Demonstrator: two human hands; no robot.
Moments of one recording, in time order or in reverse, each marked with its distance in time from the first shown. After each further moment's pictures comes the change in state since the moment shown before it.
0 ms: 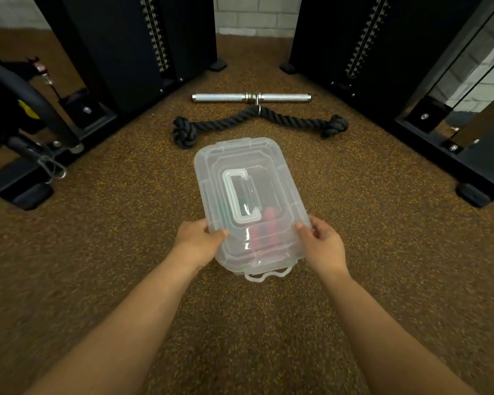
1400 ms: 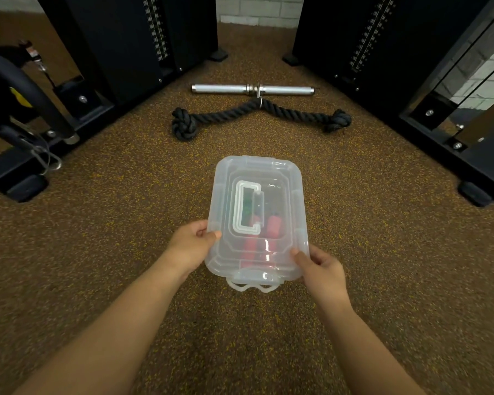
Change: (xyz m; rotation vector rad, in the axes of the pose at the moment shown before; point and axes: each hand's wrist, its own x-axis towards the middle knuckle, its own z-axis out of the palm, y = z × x) left_hand 0.010 -0.022 -0.005 -0.122 -0.081 -0.021; right_hand -0.035 0.022 0.004 0.183 -0.020 0.198
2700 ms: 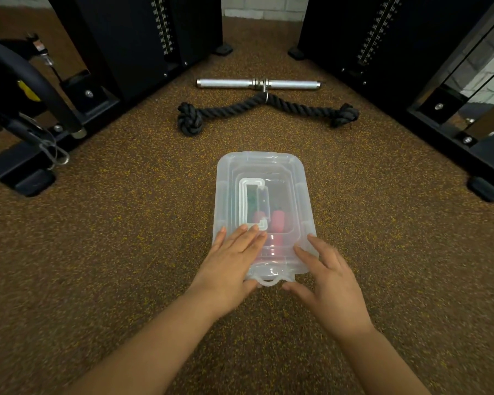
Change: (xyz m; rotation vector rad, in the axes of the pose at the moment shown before) left_hand -0.028 -0.035 0.027 1.125 -0.156 0.714; right_hand -0.016 0.021 -0.017 -1.097 -0.065 -0.655
